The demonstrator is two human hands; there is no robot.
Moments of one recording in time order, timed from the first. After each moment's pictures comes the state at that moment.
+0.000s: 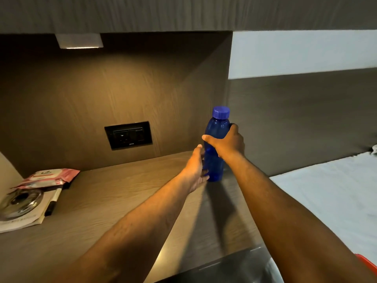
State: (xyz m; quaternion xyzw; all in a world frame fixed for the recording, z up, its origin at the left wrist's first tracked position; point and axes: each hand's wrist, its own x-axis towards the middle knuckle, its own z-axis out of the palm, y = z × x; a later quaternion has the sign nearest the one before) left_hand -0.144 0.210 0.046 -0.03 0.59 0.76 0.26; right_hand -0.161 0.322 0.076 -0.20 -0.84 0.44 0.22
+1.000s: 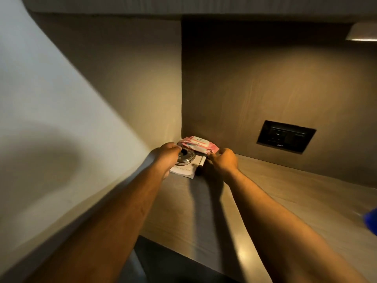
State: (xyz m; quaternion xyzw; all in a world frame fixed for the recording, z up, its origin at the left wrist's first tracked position) left_hand -0.109 -0.258 0.033 -0.29 0.72 0.62 -0.12; right_hand -0.187 -0.098 0.013 0.03 -0.88 0.47 -0.06
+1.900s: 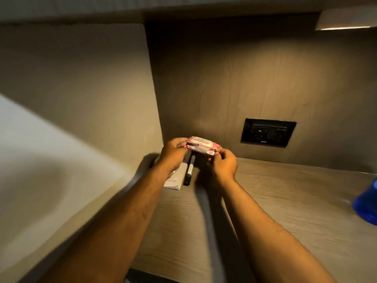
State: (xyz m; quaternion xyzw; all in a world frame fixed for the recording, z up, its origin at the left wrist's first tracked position) left_hand -0.178 -0.223 0.036 -0.15 0.78 0.58 -0.15; right_hand -0.206 -0.082 -0.005 -0.09 -0.72 0.69 0.08
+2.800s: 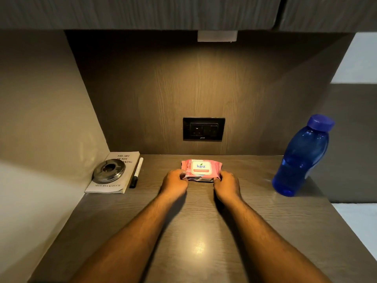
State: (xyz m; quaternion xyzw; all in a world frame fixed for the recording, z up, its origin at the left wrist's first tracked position) left_hand -0.156 -0.049 -0.022 -0.10 0.86 0.49 0.01; right_hand -0.170 0.120 -0.036 -0.08 -0.92 0.39 0.02
